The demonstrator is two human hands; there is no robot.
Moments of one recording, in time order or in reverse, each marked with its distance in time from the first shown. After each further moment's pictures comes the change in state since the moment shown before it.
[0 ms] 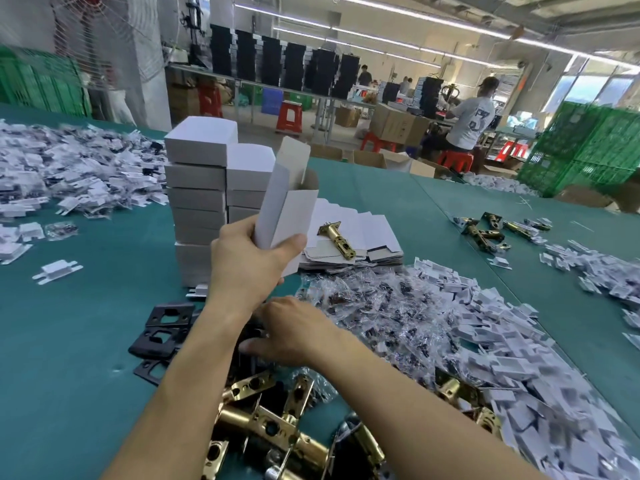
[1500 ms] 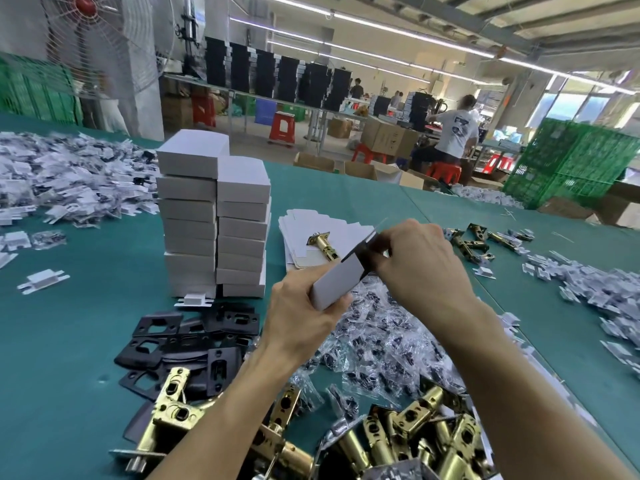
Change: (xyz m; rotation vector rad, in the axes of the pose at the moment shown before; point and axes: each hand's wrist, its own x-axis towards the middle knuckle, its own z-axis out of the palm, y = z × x) left_hand -0.042 -0.032 0.056 0.132 -0.192 0.311; right_hand -0.085 0.057 -0.121 -0.027 0.523 0.487
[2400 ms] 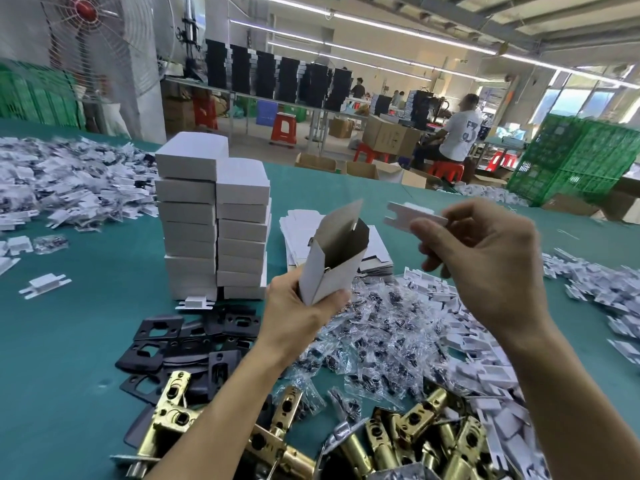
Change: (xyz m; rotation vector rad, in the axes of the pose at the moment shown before) left_hand 0.004 0.005 -0.007 -0.469 -0.111 -0.192; right_hand -0.028 0.033 -0.029 0.706 0.359 -0.216
